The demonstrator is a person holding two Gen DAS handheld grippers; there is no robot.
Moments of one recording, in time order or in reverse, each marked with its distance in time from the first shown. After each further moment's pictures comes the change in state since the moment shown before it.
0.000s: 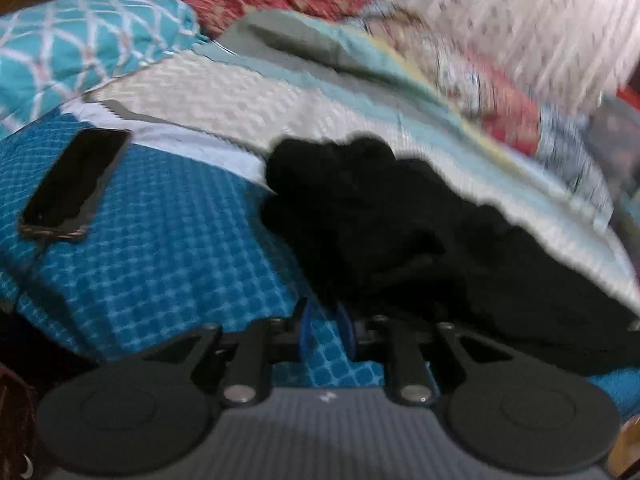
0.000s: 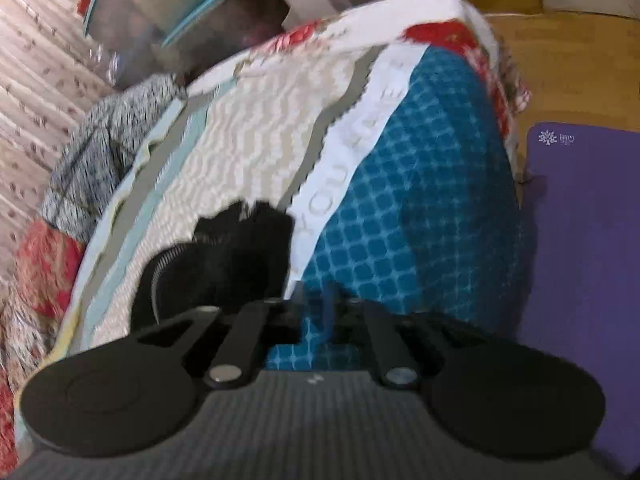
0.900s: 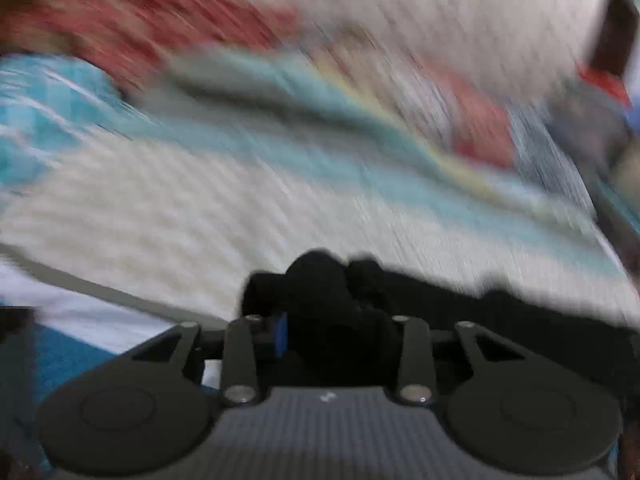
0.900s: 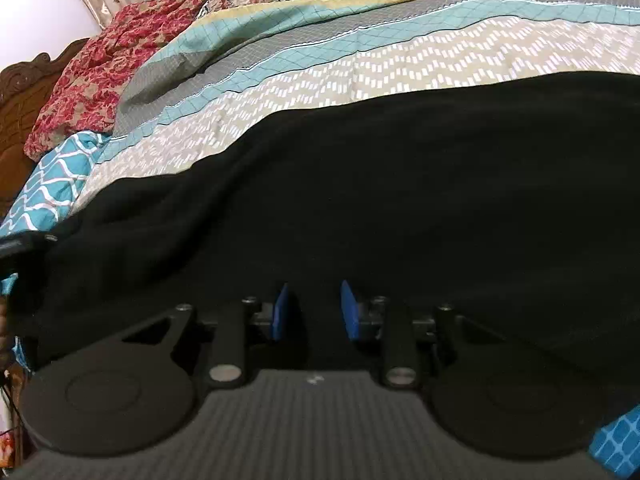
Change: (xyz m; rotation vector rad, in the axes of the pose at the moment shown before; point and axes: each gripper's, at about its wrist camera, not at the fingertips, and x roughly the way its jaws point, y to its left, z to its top) left arm 0.079 -0.016 0.115 0.161 -0.113 -0.060; right arm 0.004 0.257 -0.304 -0.862 0.585 0.477
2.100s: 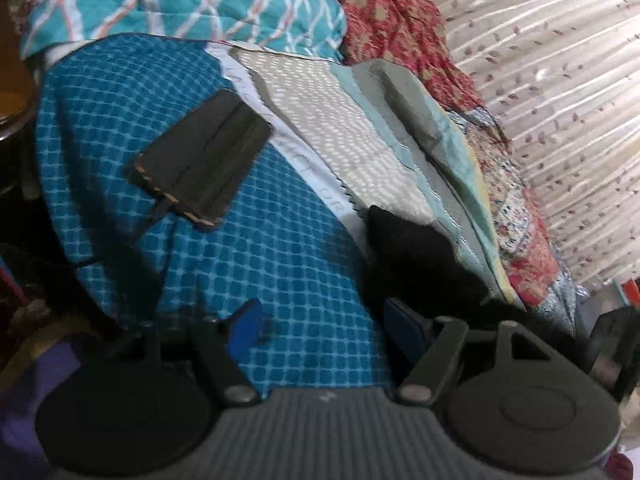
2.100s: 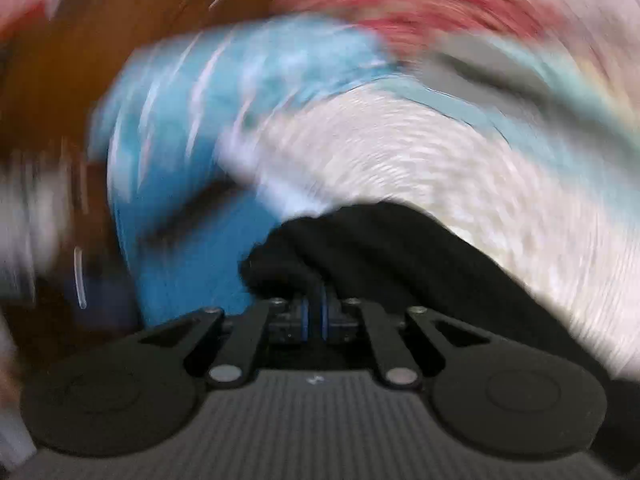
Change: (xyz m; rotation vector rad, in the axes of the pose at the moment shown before) left arm -0.099 0.112 -0.114 -0.649 0.011 0.010; right arm 0.101 0.283 -0.003 -0.480 0.067 0.418
